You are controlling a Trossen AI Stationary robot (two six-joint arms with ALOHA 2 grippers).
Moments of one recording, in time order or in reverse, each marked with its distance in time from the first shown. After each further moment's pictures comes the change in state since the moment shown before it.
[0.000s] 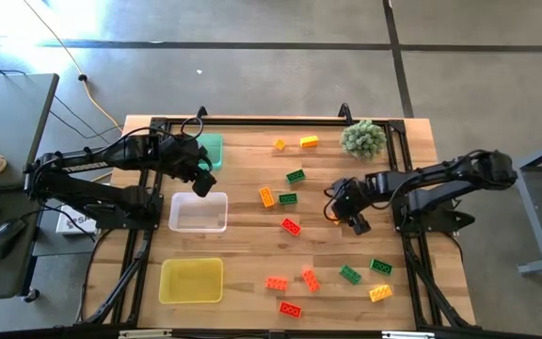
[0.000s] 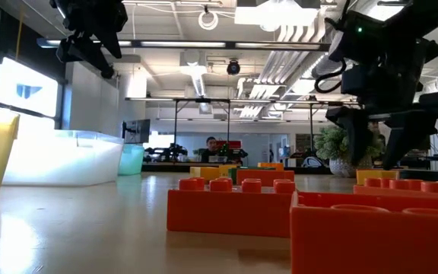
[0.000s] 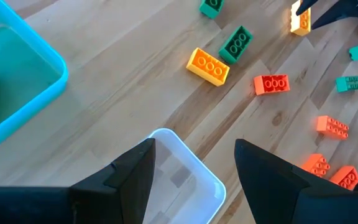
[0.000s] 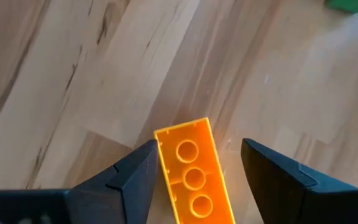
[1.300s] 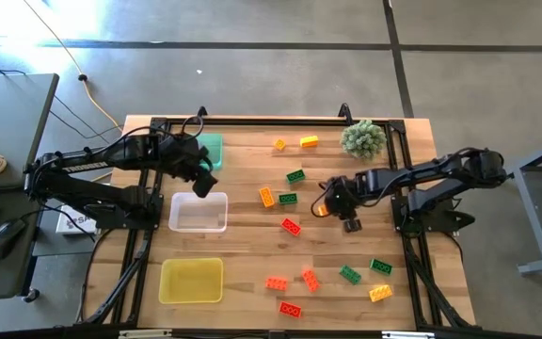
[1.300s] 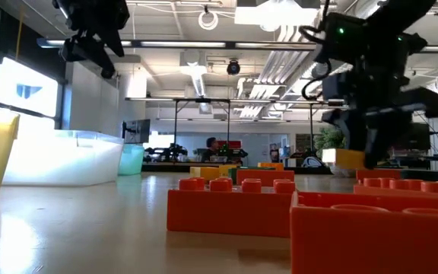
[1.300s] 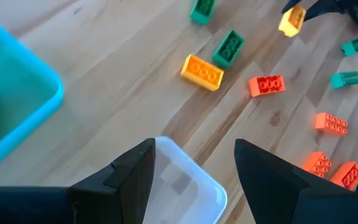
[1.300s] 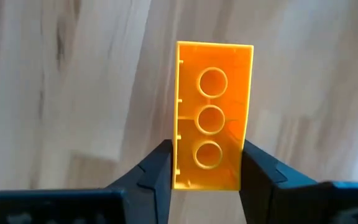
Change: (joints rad) left arm 0.000 0.000 0.000 0.037 0.001 0.075; right arm 0.000 0.106 0.143 -0.112 0.064 0.220
